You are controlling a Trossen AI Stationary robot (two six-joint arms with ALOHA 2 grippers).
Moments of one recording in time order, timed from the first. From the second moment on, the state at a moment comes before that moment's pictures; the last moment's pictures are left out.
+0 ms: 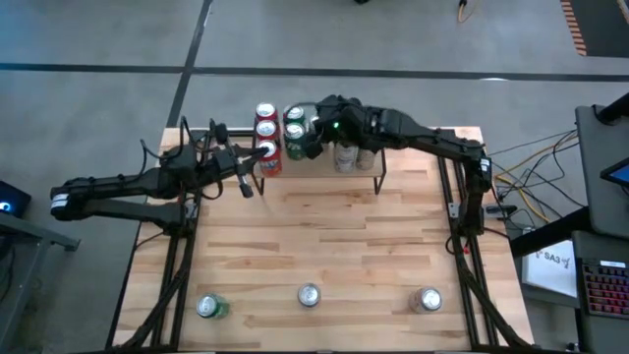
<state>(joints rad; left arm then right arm) 0.17 0.81 0.69 0.21 -0.24 0.39 -0.22 1.89 2.13 -0.88 0.45 0.37</state>
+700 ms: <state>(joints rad) 0.17 0.86 0.69 0.30 -0.09 0.29 -0.48 1.82 2.35 -1.06 -0.01 -0.23</state>
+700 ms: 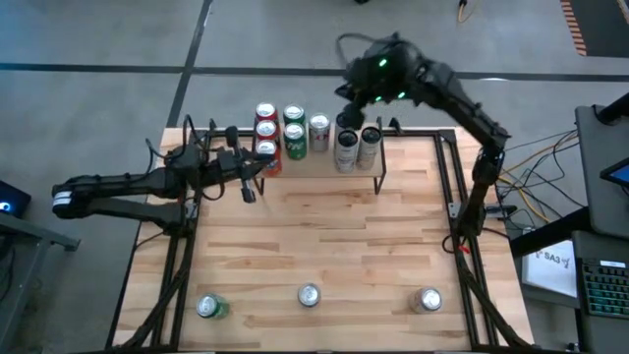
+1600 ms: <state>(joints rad) 0.39 1.40 1.34 -0.14 -0.12 0.58 -0.90 1.82 2.23 -1.05 -0.13 -0.15</state>
